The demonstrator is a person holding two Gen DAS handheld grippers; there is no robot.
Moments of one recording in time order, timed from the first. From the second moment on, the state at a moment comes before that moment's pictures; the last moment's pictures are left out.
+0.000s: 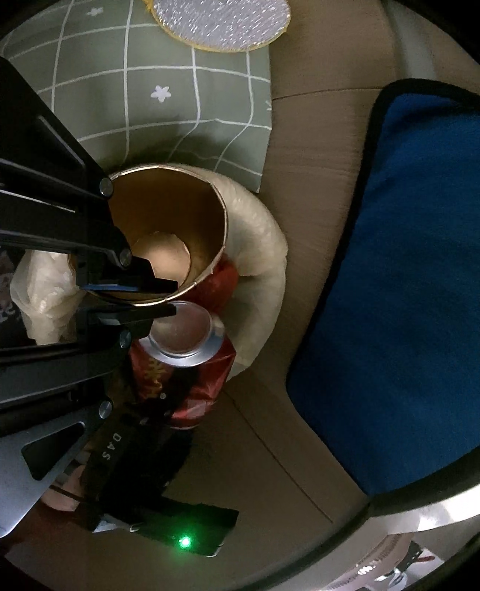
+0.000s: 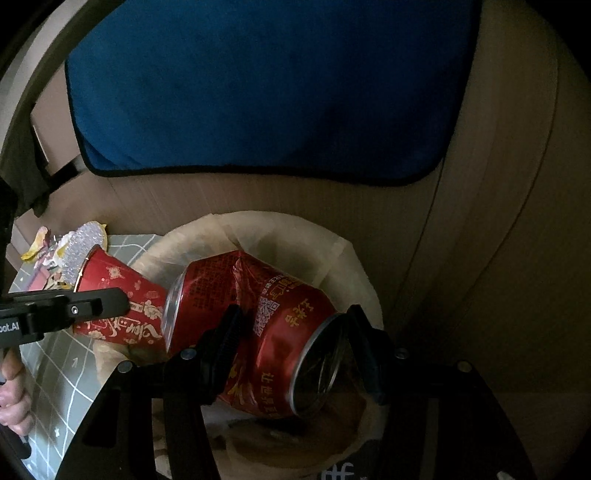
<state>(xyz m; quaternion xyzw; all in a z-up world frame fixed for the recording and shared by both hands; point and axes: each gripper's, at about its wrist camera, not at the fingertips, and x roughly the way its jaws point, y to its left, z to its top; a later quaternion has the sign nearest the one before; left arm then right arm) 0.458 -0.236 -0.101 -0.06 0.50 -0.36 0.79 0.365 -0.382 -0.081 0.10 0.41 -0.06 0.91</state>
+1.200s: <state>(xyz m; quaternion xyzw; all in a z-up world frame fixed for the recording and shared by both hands) 0.408 0.083 0.032 -0.06 0.33 -0.12 0.94 0.345 -0.235 0.048 0.09 0.32 -0.01 0.94</state>
